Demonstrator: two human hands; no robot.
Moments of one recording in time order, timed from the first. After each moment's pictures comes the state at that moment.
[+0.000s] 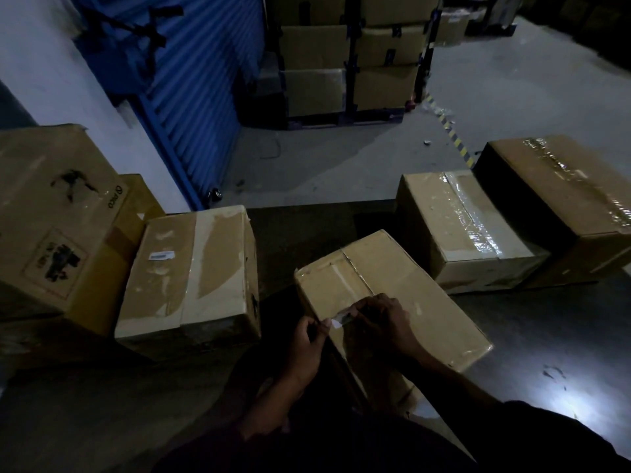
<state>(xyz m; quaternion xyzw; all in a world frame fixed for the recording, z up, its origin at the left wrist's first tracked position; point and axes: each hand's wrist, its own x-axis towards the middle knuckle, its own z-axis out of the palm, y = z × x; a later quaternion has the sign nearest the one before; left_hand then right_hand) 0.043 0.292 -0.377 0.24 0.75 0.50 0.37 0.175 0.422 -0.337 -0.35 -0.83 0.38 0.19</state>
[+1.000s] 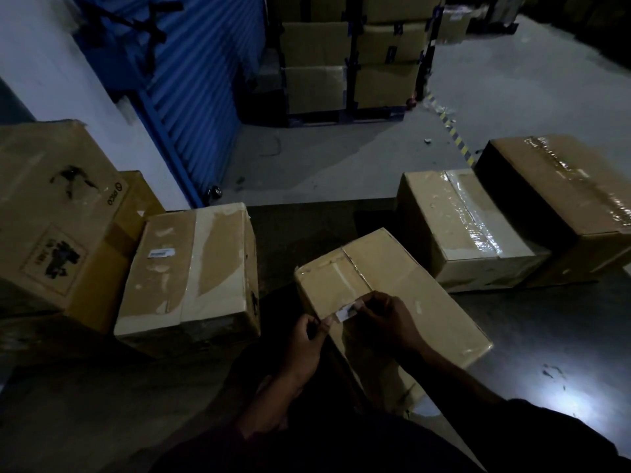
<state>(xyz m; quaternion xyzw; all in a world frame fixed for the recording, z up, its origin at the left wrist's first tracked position) 0.042 0.290 -0.371 0.22 0.74 0.50 0.38 0.172 0.426 -0.336 -0.37 -0.73 0.53 0.21</state>
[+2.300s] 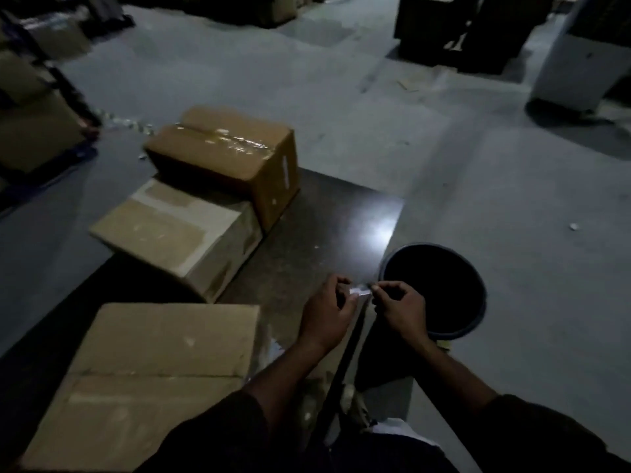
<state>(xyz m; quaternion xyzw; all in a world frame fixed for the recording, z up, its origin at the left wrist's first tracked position) 0.352 0.418 -0.333 0.75 0.46 0.26 0.40 0.496 0.362 -0.344 -0.73 -0.23 0.32 0.55</state>
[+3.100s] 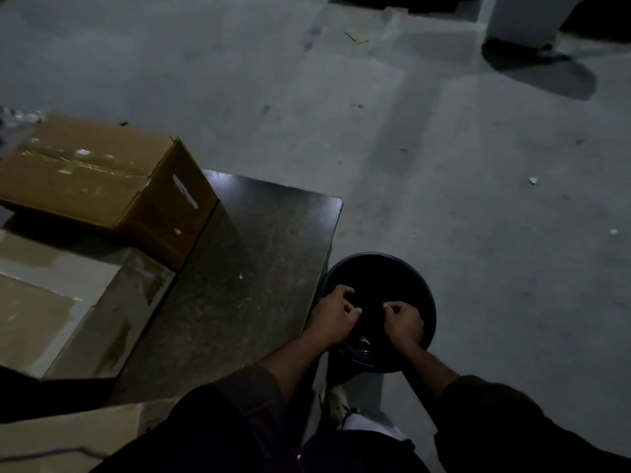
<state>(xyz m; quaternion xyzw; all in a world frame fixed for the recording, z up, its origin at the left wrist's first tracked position) 0.556 0.466 -0.403 0.77 0.44 -0.01 0.46 0.676 0.373 -0.447 -0.90 -0.07 0.28 0.32</state>
